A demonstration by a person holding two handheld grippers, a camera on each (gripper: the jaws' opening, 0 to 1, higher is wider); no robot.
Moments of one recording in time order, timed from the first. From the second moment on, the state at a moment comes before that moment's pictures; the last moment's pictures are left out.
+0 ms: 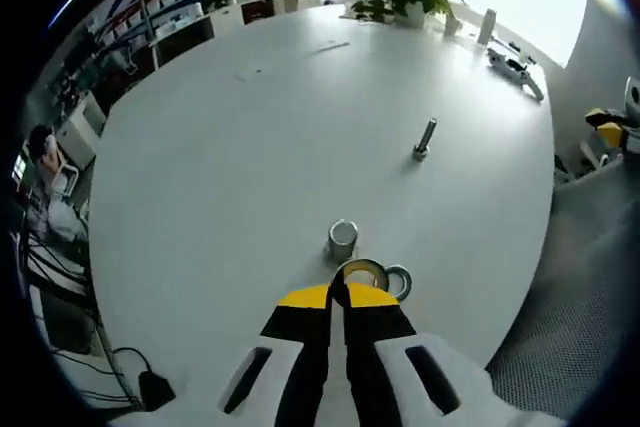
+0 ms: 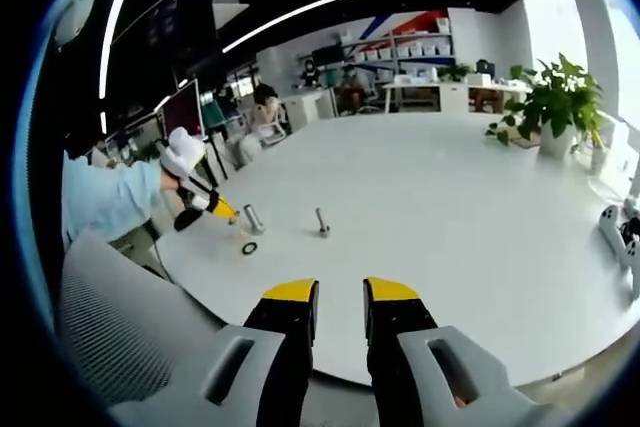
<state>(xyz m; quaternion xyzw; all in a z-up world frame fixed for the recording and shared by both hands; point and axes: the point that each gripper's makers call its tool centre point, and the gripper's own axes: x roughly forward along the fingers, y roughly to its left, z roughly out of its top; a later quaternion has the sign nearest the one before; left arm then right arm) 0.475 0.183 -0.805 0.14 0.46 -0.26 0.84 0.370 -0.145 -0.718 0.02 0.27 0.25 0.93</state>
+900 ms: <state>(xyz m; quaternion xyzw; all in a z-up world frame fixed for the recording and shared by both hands) 0.504 0.173 -0.800 0.13 0.47 -0.26 0.83 0.371 -0.144 -0.716 0.03 0.26 0.25 0.93</state>
